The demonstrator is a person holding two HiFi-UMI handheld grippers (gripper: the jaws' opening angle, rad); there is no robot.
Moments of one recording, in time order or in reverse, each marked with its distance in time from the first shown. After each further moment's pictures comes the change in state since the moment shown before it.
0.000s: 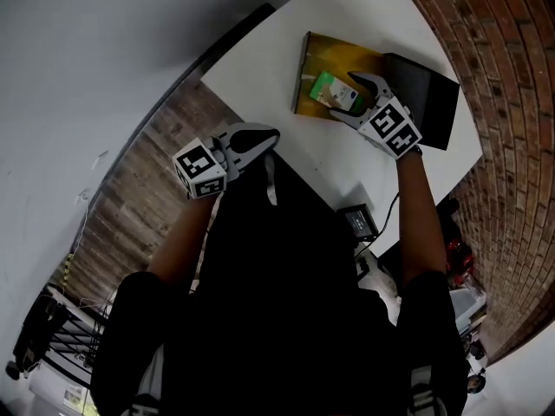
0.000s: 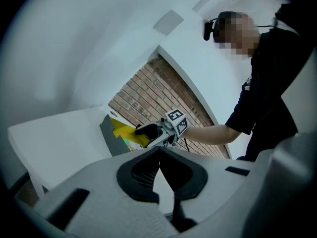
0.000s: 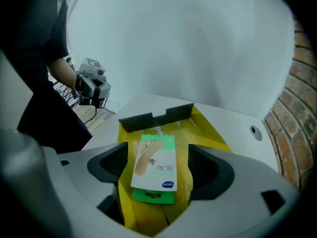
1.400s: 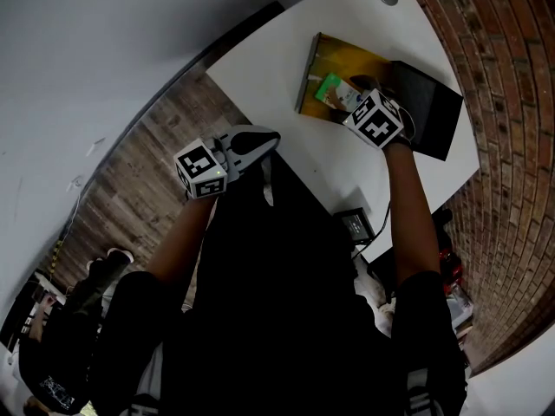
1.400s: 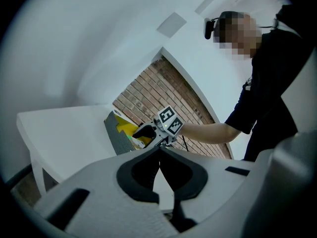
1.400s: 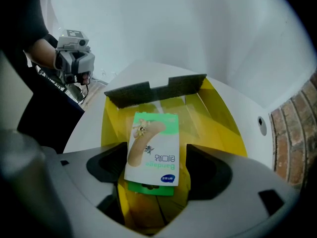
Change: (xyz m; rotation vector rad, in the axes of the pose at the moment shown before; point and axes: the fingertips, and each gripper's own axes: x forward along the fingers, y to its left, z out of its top) left arm -0.010 0.001 -0.016 -0.019 -0.020 0.034; right arm 0.033 -0.004 -0.033 -0.084 0.368 -0.010
